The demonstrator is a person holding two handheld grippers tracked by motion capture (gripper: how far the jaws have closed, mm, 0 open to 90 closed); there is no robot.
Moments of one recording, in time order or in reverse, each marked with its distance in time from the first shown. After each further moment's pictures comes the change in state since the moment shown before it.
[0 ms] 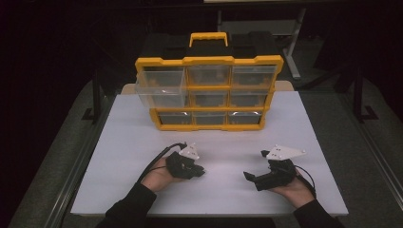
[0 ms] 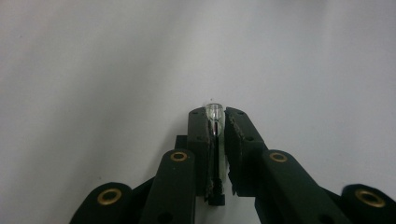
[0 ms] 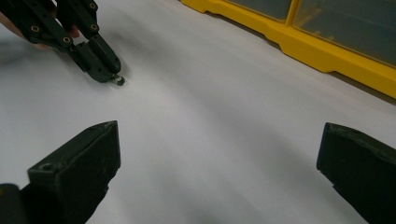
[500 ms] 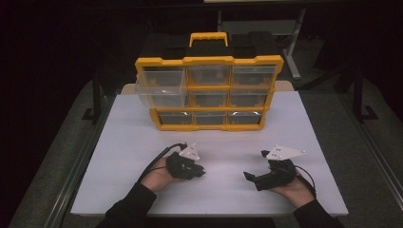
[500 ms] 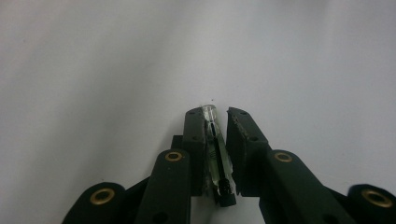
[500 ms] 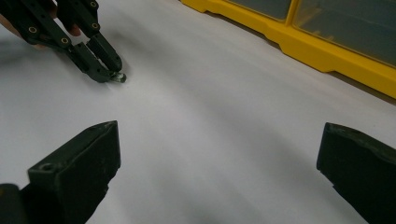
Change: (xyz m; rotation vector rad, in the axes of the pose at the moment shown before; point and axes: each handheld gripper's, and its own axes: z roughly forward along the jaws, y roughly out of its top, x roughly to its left) left arm -0.001 0.000 0.000 0.006 0.014 0.023; right arm 0.000 0.000 0.000 0.000 -0.001 0.000
